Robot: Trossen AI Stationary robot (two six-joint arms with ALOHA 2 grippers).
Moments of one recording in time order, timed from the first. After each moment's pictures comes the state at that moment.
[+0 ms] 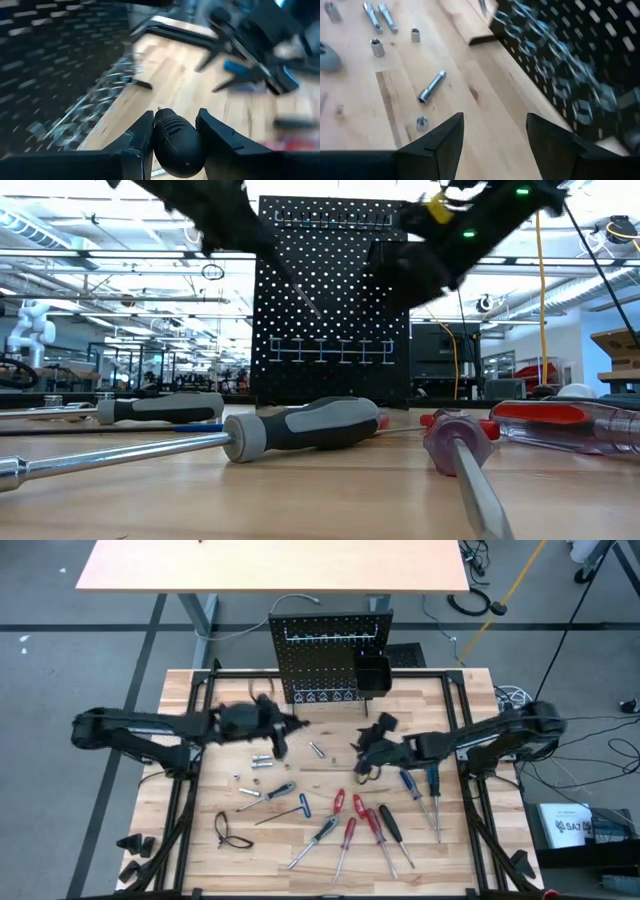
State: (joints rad) left arm 0.11 1.11 0.84 -0.17 -0.23 -0.24; right arm 0.12 1.39 0.78 -0.12 0.64 0.25
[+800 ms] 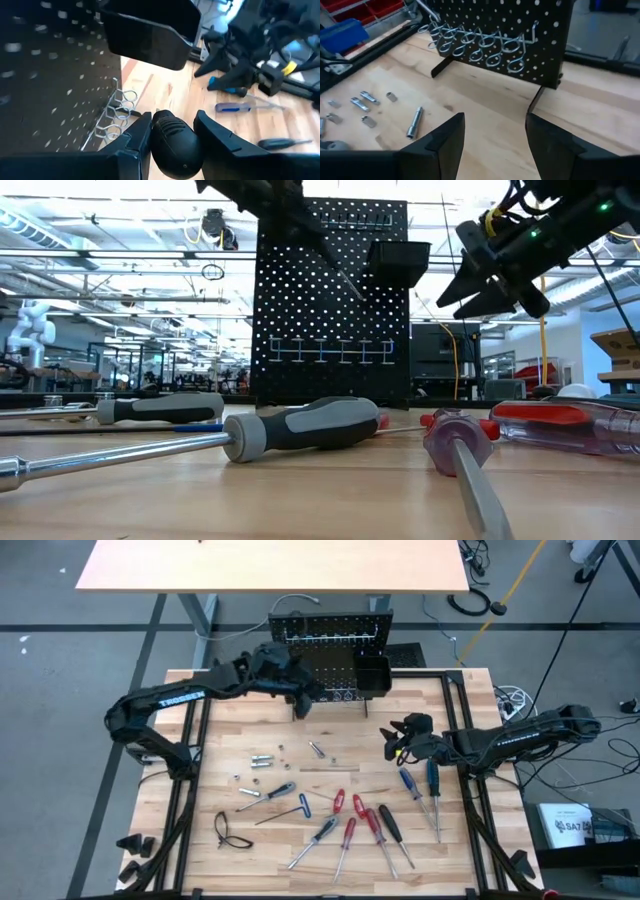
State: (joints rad) left arm 0.40 1.49 1.34 -0.34 0.23 -0.06; right arm 0.10 1.00 0.49 -0.10 0.76 0.78
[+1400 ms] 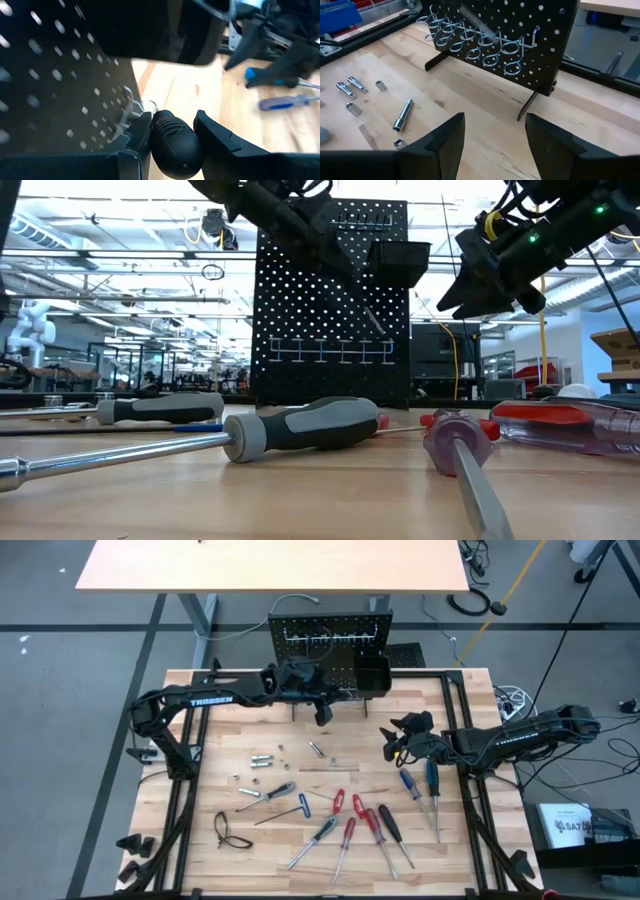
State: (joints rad) left arm 0.35 1.67 1.34 -0.14 0.06 0.09; right arm 0.09 1.00 0.49 -0.10 0.75 0.66
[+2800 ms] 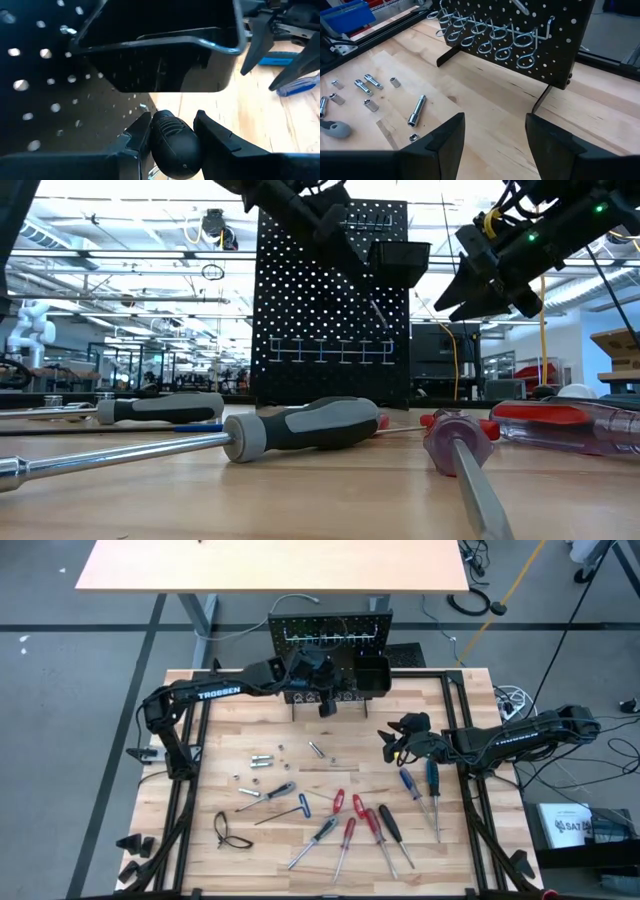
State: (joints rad) left arm 0.37 1.77 1.56 -0.34 0.08 0.29; right arm 0.08 1.00 0.49 -0.09 0.68 0.69
